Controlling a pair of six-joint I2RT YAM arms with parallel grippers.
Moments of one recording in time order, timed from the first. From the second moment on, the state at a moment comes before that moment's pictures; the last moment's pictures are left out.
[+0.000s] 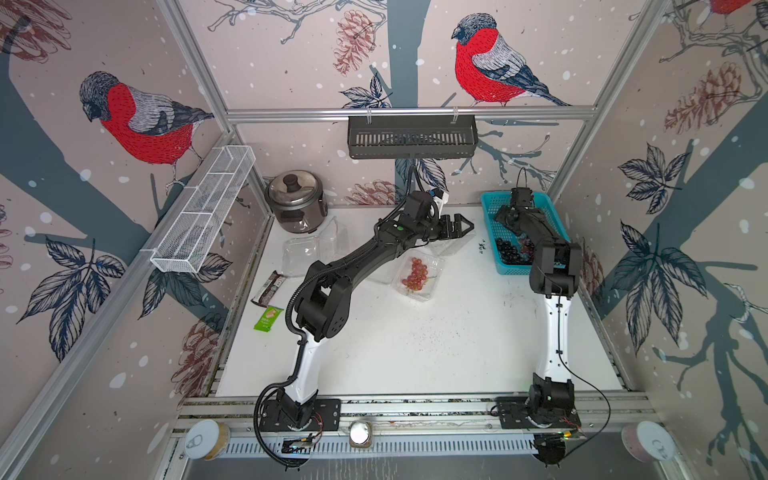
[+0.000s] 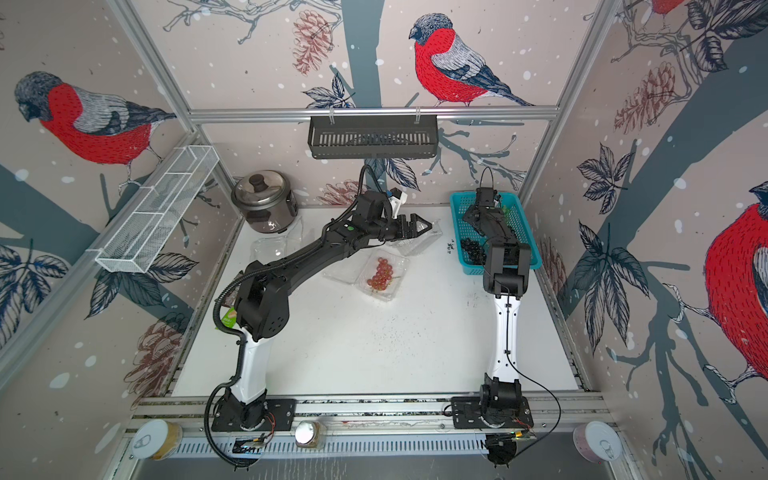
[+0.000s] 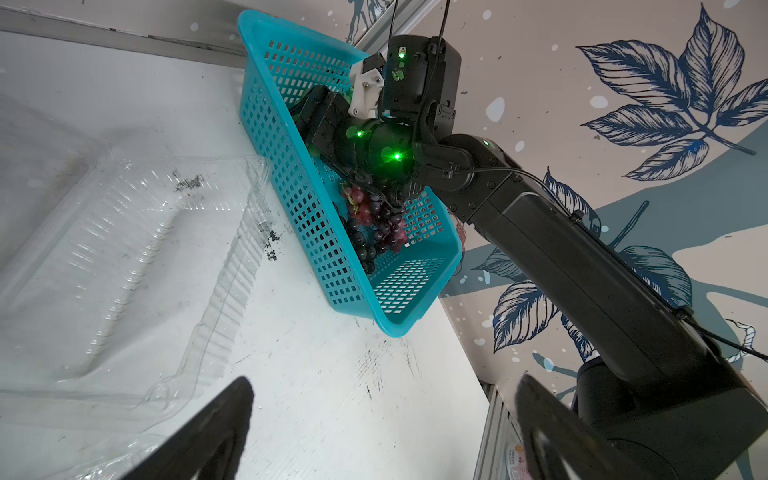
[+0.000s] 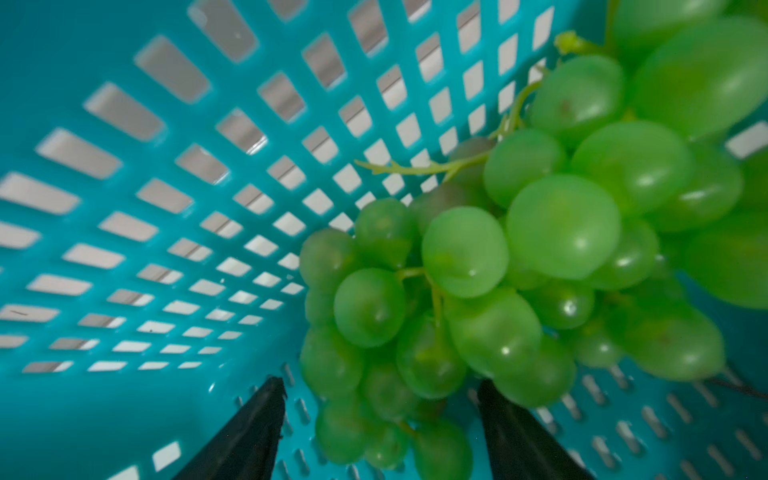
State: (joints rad) left arm -0.66 2.12 1.86 -0.15 0.53 -0.68; right arm -0.06 2.57 2.21 -0.49 0.08 0.53
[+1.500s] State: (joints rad) left arm -0.66 2.05 1.77 -0.15 0.54 -0.68; right arm -0.03 2.03 1.65 -0.43 -0.08 0.44
